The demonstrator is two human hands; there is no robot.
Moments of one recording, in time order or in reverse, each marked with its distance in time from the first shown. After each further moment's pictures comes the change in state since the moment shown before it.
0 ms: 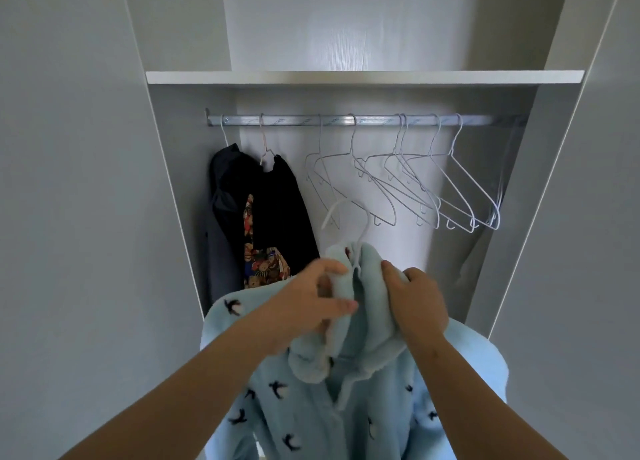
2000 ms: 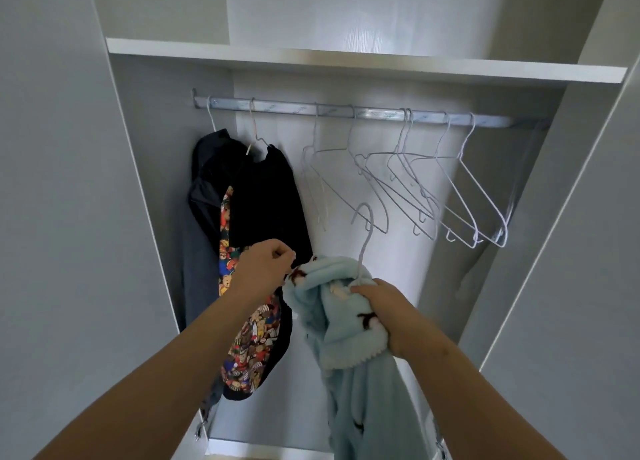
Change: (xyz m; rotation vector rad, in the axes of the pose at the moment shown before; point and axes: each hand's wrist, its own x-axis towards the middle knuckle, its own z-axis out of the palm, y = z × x) left_hand 0.112 -0.037 -0.013 0.385 0.586 0.057; right_hand 0.058 0.014 -0.006 0.591 -0.692 0.268
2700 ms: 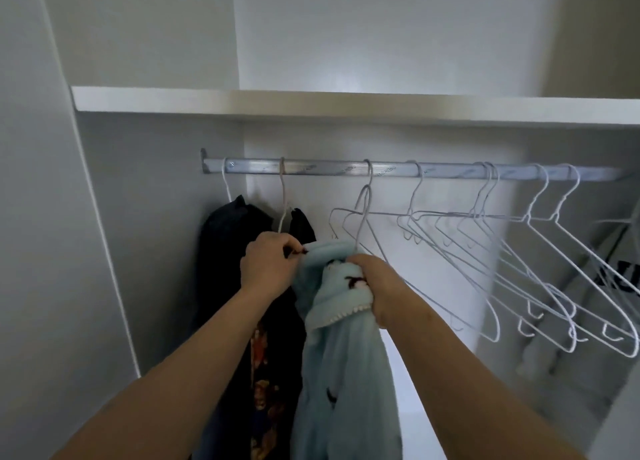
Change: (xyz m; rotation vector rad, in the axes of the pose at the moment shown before) left_hand 0.287 -0.058 -0.059 0.260 0.110 0.198; right_hand 0.245 -0.129 0.139 0.253 0.070 -0.054
